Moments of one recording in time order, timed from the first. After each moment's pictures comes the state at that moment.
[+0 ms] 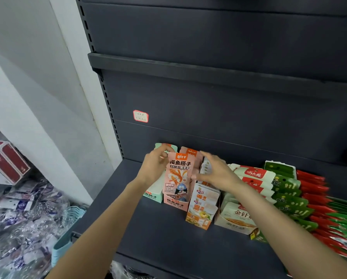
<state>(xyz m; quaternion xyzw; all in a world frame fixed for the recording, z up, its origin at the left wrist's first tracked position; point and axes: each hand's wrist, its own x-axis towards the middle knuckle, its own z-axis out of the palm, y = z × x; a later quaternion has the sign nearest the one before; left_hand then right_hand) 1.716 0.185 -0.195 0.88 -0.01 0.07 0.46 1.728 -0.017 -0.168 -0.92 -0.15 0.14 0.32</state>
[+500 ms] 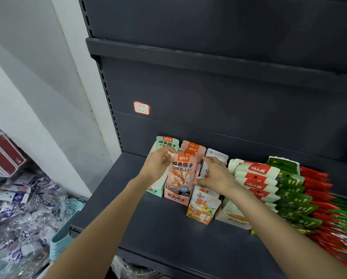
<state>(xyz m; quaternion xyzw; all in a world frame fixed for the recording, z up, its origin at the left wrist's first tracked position) 1.722 0.187 -0.219 0.91 0.00 0.01 0.42 1.722 -0.006 -0.188 -0.96 -0.13 0.13 0.19</state>
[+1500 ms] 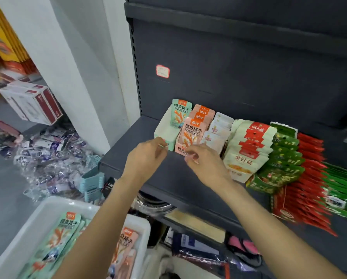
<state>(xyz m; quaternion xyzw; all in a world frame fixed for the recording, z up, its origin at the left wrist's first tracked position) 1.535 0.176 -0.192 0.95 0.10 0.12 0.28 1.578 0.004 -0.180 -0.93 -0.23 0.06 0.29</state>
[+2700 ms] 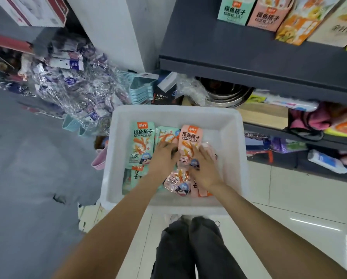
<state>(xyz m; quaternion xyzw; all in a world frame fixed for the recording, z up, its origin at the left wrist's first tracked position) 1.299 0.345 -0.426 0.92 0.08 -0.17 0.35 1.295 0.192 -0.431 -0.90 -0.03 0.31 0.32</state>
